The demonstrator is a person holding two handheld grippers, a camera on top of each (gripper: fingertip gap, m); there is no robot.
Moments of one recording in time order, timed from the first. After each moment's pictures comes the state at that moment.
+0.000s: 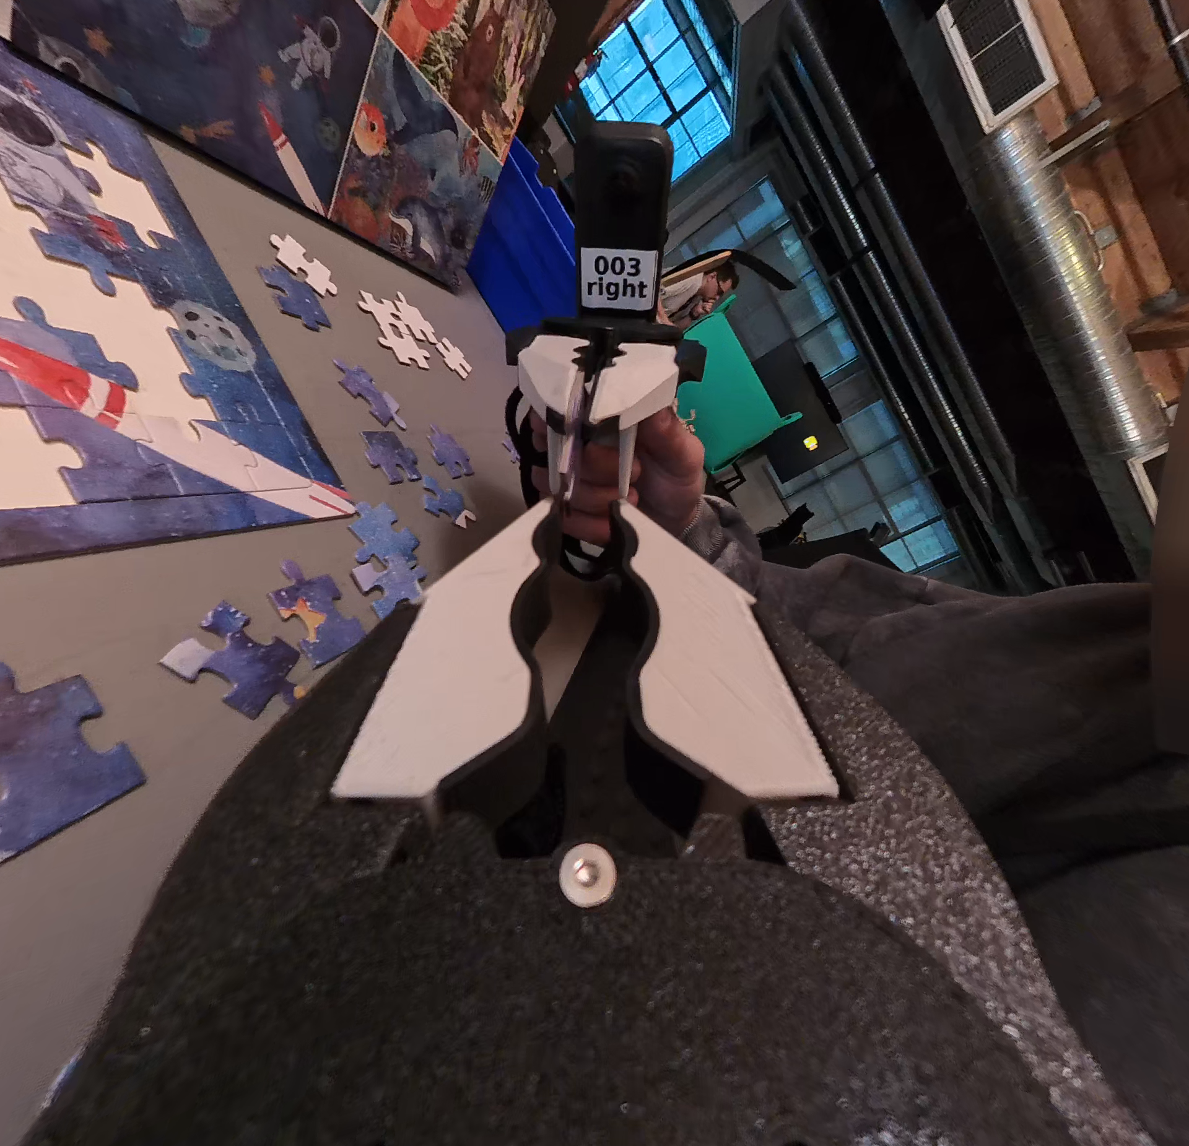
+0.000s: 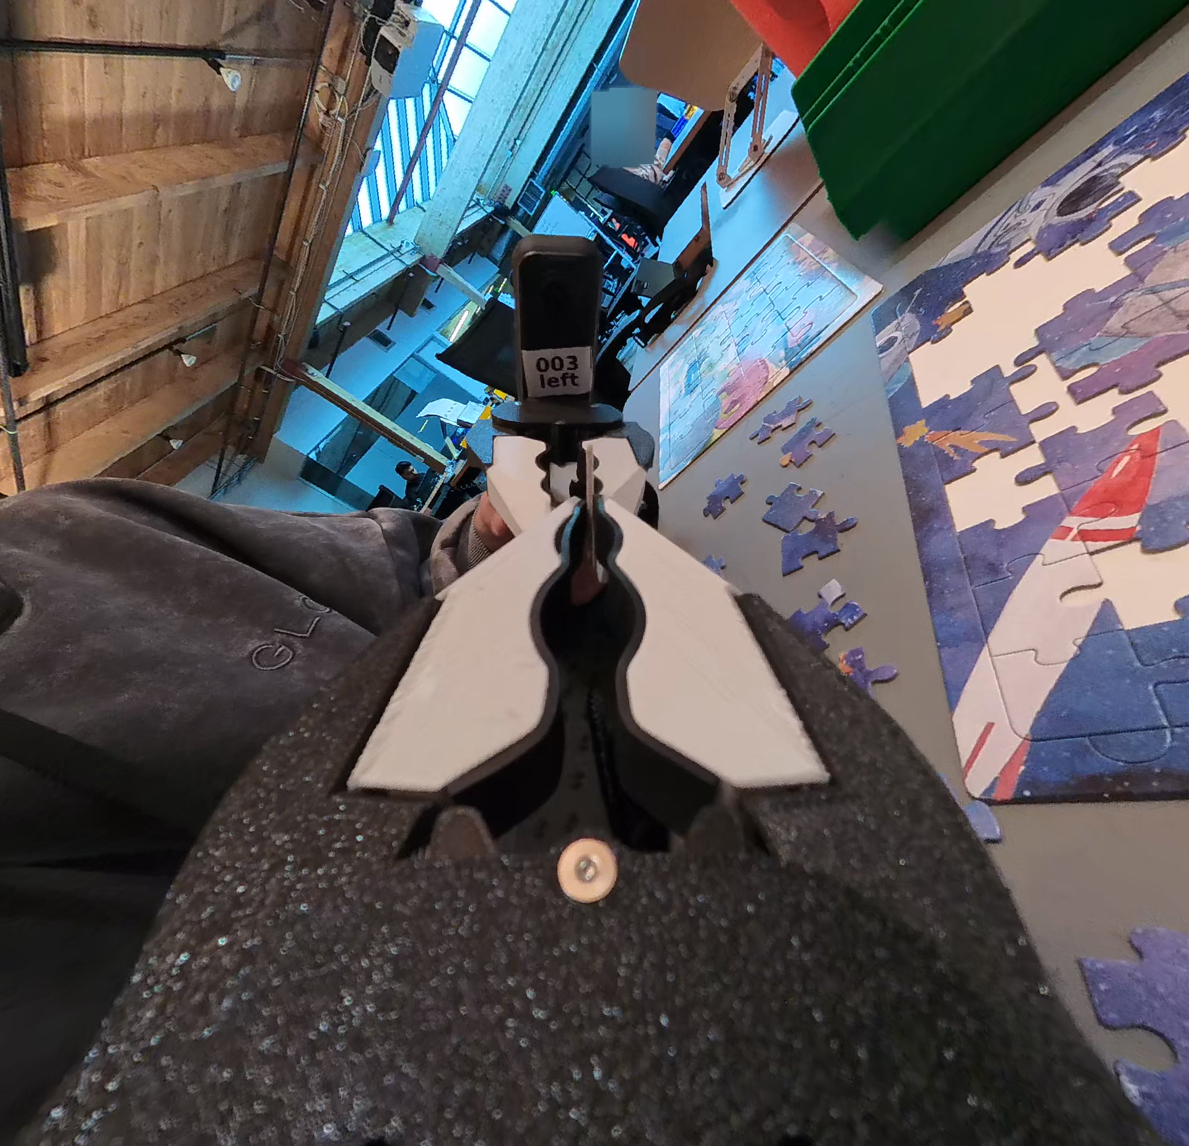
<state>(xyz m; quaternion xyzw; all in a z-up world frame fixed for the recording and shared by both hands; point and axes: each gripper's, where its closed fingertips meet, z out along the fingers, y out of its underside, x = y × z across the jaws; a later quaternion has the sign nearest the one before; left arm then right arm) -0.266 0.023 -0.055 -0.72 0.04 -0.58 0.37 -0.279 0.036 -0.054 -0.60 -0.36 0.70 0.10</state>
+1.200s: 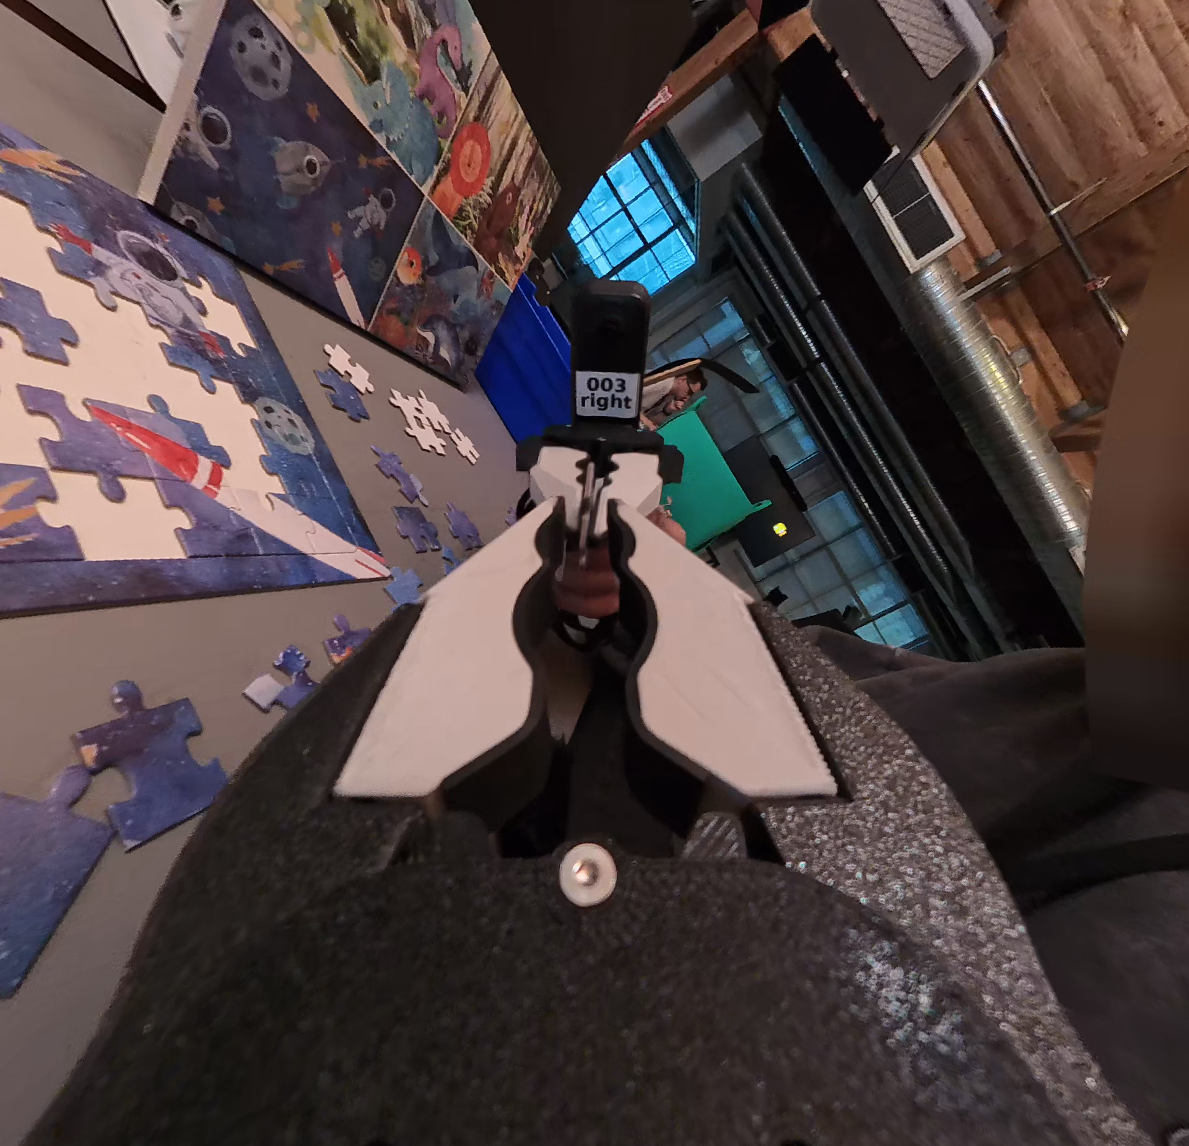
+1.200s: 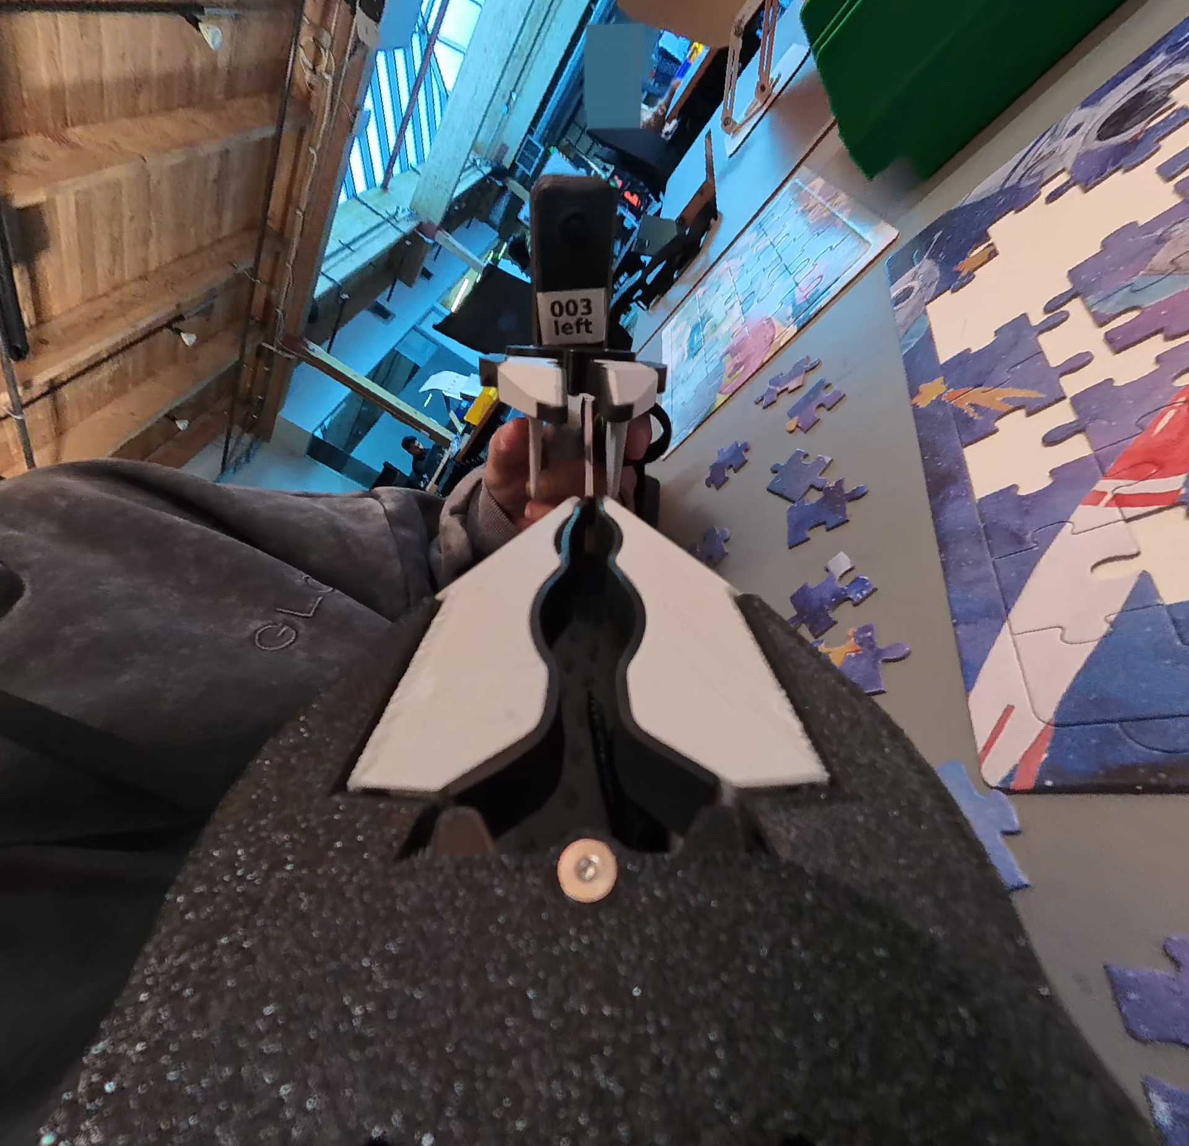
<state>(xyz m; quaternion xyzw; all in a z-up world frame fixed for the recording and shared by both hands) -0.302 0.038 -0.043 -0.68 -0.01 -0.60 0.42 -0.282 0.026 -0.066 -0.61 -0.37 0.70 0.07</state>
